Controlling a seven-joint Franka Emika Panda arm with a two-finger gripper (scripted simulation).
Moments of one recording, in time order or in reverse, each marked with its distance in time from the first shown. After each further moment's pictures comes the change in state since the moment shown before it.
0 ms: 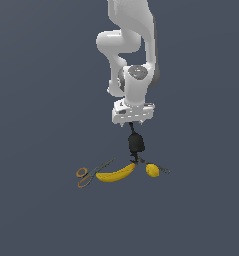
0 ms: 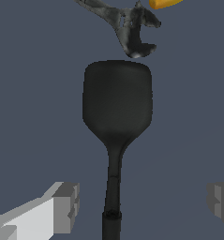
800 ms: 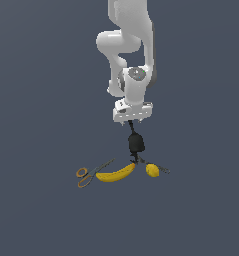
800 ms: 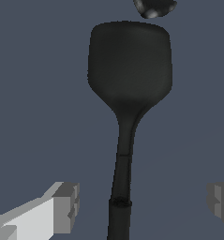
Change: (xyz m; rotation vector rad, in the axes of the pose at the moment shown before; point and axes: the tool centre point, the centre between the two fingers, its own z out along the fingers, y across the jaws) arm -0.031 -0.009 0.023 0.005 -0.002 -0.018
